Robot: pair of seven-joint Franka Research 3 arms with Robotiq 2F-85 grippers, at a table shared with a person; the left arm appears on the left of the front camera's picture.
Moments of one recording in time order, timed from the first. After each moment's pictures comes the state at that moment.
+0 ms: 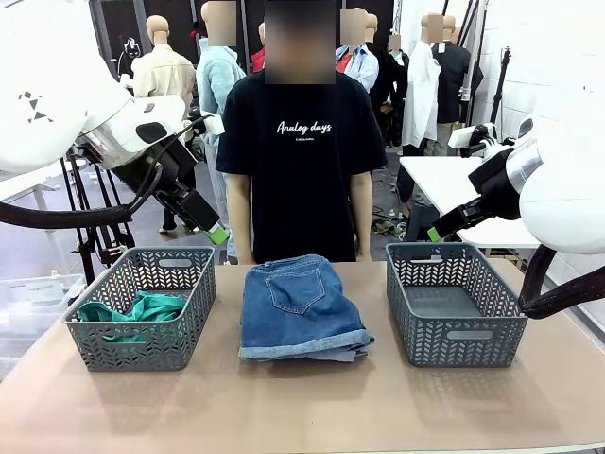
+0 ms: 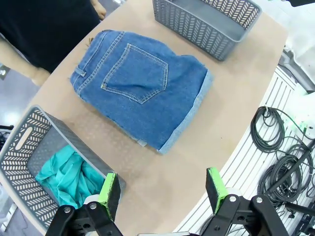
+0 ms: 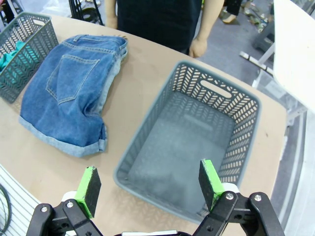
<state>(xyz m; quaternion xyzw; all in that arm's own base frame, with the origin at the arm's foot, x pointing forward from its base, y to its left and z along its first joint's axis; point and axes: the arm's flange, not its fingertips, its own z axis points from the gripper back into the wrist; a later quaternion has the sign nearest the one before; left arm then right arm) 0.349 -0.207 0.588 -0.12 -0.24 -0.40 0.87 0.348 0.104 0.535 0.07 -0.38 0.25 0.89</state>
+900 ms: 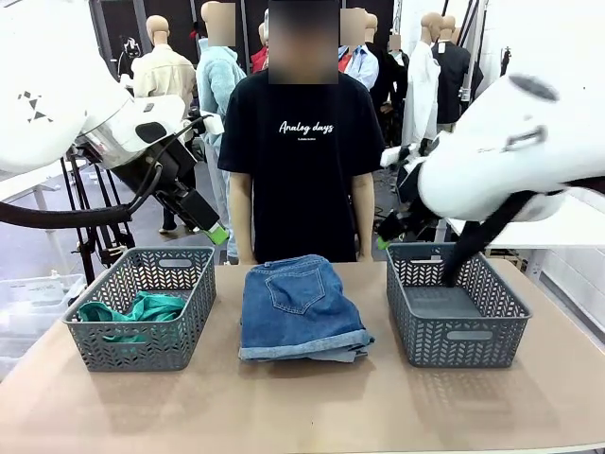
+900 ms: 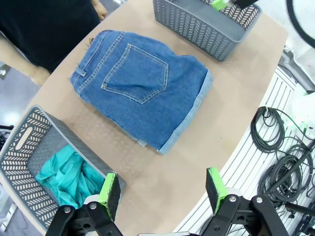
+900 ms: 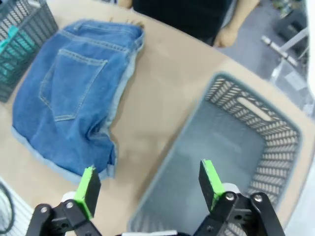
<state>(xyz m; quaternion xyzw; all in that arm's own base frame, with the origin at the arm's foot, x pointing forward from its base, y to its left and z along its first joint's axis) 0.349 -0.207 0.589 -0.12 -0.25 -0.40 0.87 0.454 0.183 0.492 0.08 -0.28 0.28 0.91</state>
